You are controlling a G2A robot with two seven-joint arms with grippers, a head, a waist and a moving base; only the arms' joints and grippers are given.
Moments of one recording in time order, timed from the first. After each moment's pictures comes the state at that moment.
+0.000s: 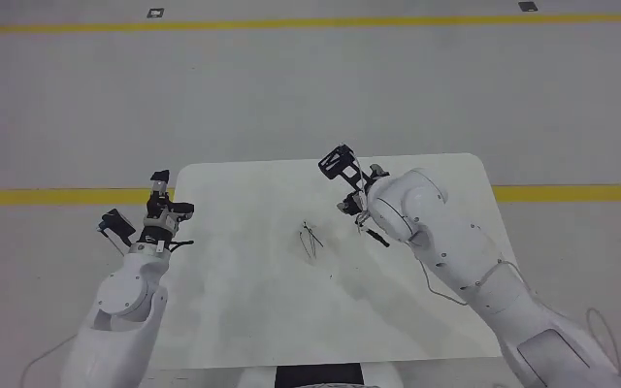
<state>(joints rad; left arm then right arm) 1.73 -1.15 -1.60 -1.80 -0.42 0.00 0.00 -0.87 -1.18 0.80 -1.78 -1.17 0.06 1.39</state>
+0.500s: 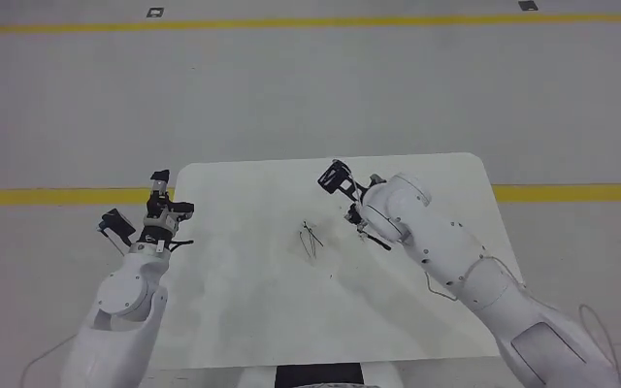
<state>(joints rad) 1.73 -1.15 -1.60 -1.80 -0.42 0.00 0.00 -0.84 -1.19 0.70 -1.62 -1.22 -0.04 1.39</state>
